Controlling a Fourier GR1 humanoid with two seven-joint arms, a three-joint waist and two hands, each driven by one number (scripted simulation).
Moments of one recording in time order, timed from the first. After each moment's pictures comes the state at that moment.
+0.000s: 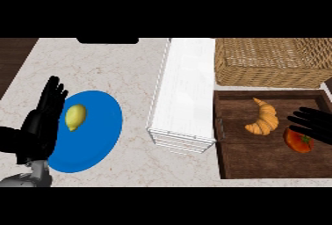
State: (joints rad) left arm -0.06 0.27 -0.04 -1.71 0.10 0.25 0.16; right arm -0.10 -0.80 0.02 -1.28 0.93 0.02 -1.06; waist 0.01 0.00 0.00
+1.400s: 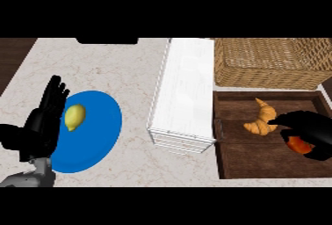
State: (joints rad) left arm -0.07 0.21 0.01 -1.68 0.05 0.20 0.15; right arm -0.27 -0.65 0.10 -1.00 1.09 -0.19 -1.09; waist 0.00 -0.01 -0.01
